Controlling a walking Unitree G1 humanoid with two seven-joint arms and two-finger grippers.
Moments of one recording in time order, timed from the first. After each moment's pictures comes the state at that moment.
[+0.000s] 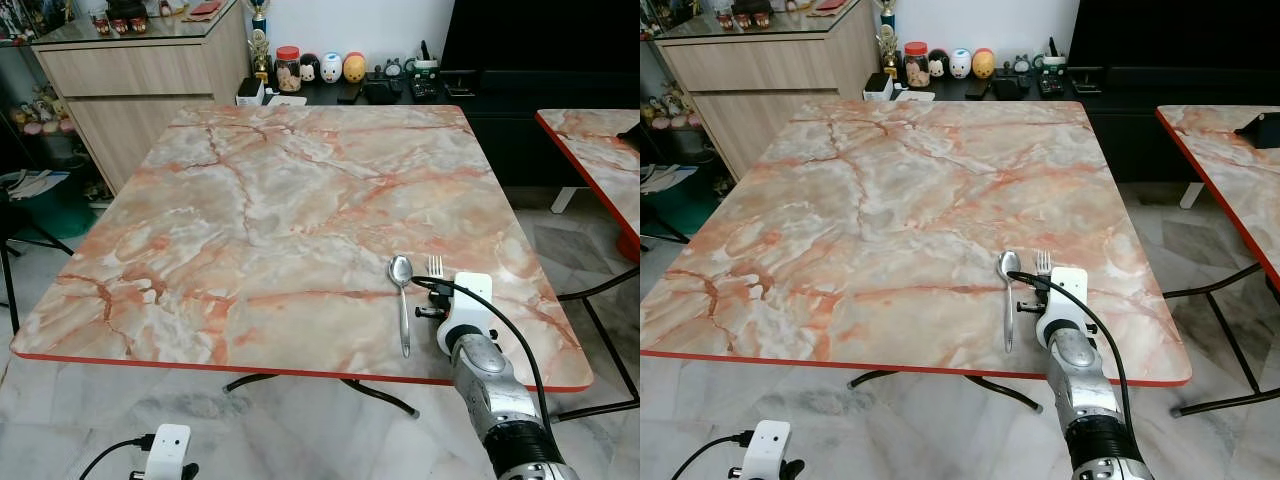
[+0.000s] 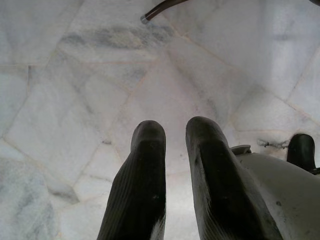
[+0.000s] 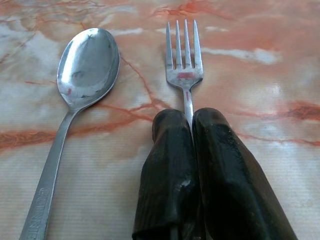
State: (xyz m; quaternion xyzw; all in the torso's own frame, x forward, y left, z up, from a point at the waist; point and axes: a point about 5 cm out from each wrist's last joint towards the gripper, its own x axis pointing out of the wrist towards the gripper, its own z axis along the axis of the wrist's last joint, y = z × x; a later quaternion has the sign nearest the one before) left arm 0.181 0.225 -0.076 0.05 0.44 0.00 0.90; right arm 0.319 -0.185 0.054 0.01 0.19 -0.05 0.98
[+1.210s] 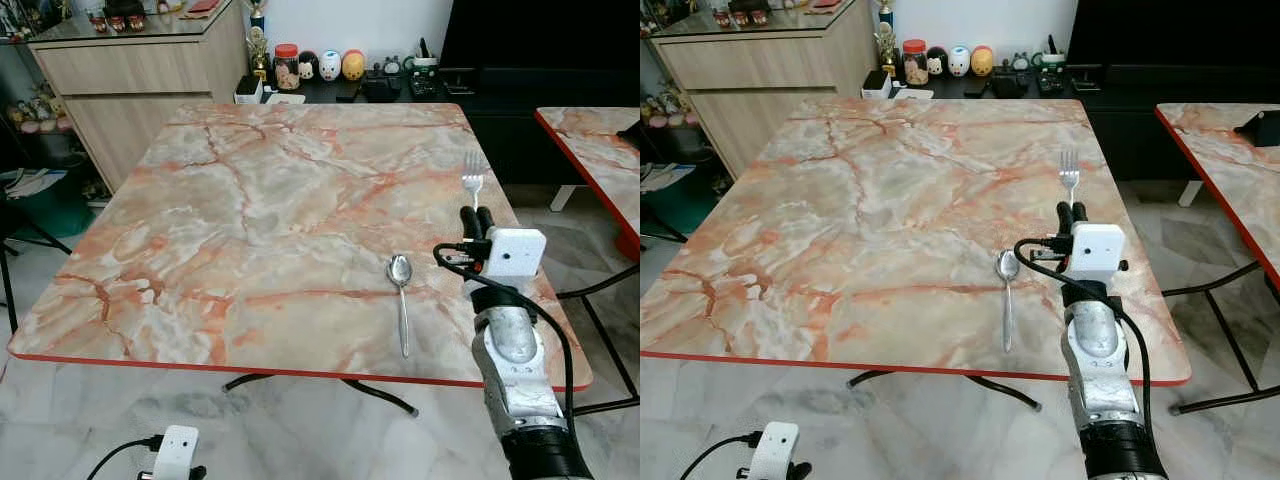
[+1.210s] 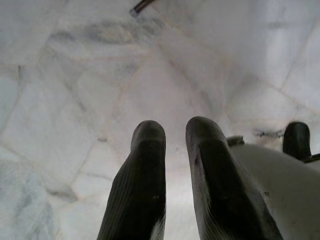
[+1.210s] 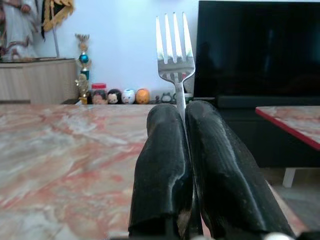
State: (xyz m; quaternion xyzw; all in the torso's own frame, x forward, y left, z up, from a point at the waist) left arm 0.179 0.218 -0.079 0.06 0.45 -0.02 0.89; right arm 0.318 -0.189 0.149 -0.05 -0.14 -0.04 0.99
